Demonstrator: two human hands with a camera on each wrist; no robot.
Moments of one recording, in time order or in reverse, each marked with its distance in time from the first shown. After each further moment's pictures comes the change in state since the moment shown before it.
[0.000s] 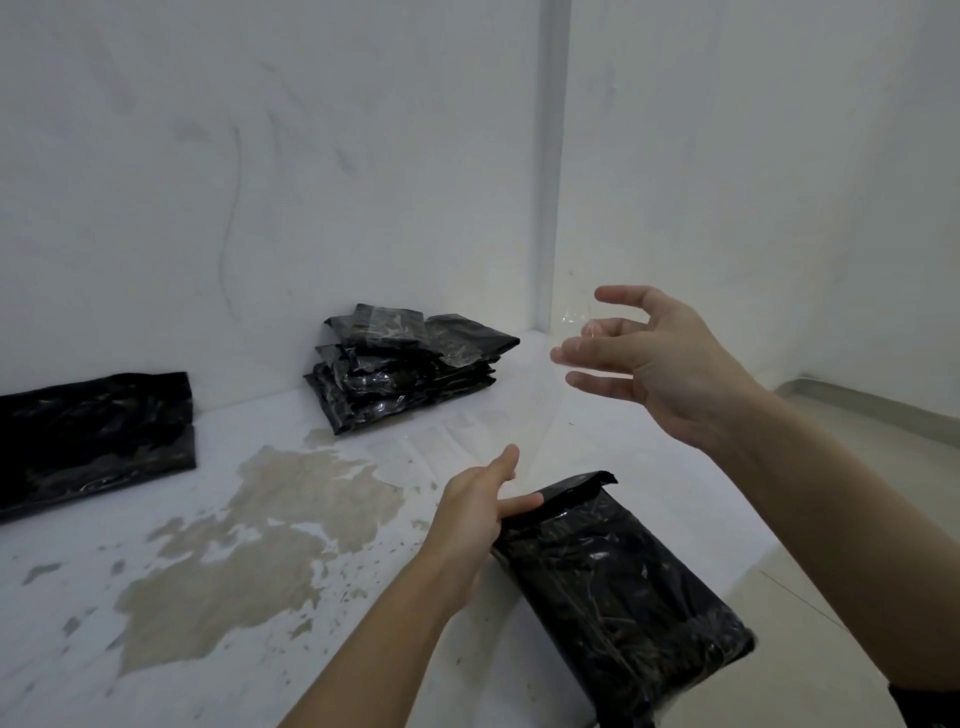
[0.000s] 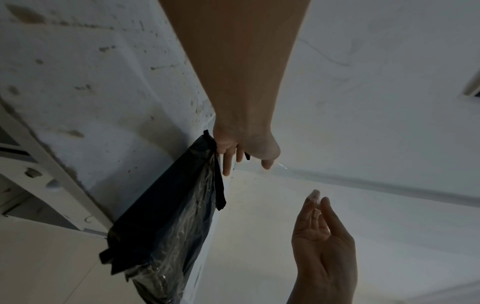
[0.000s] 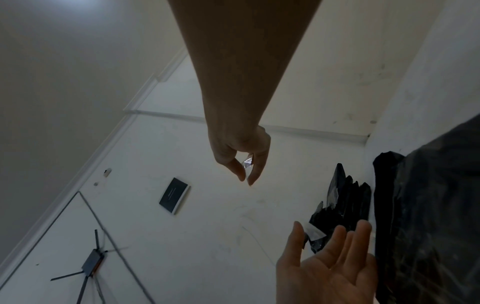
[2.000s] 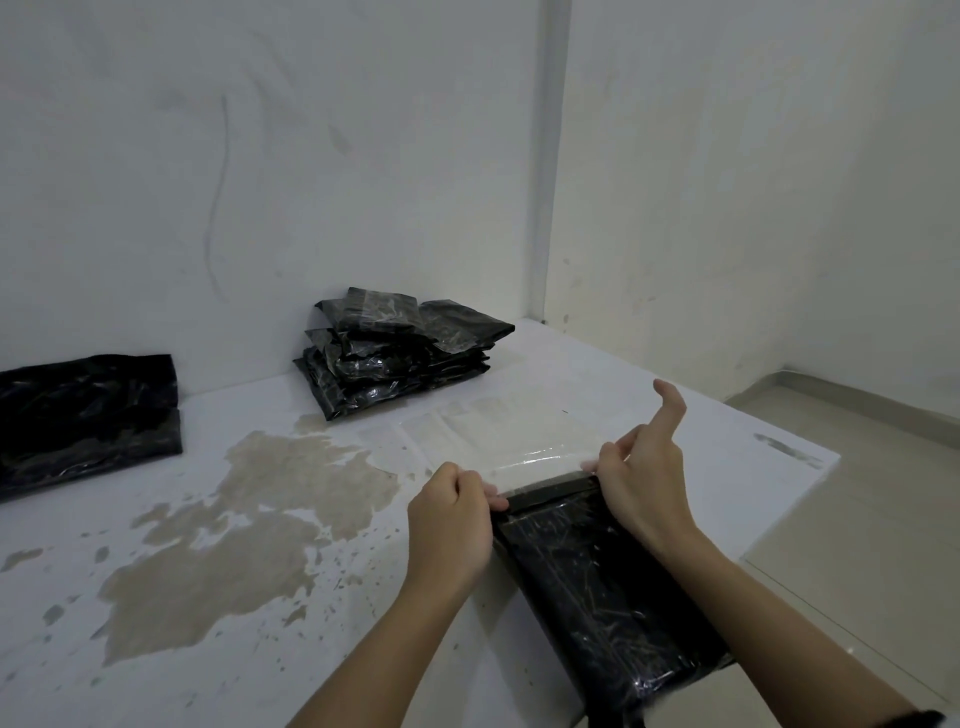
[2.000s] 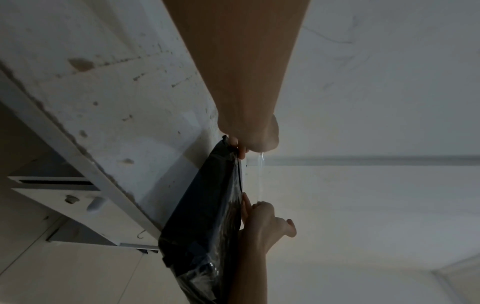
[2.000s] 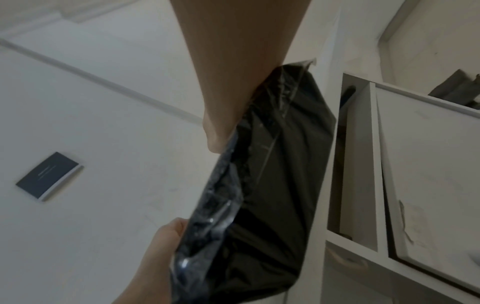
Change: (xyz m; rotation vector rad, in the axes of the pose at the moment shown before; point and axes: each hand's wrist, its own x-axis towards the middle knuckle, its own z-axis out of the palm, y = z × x) left_hand -0.002 -0.022 -0.009 0.344 0.303 0.317; right_hand -0.013 0.125 -0.029 -0.712 0.375 -0.118
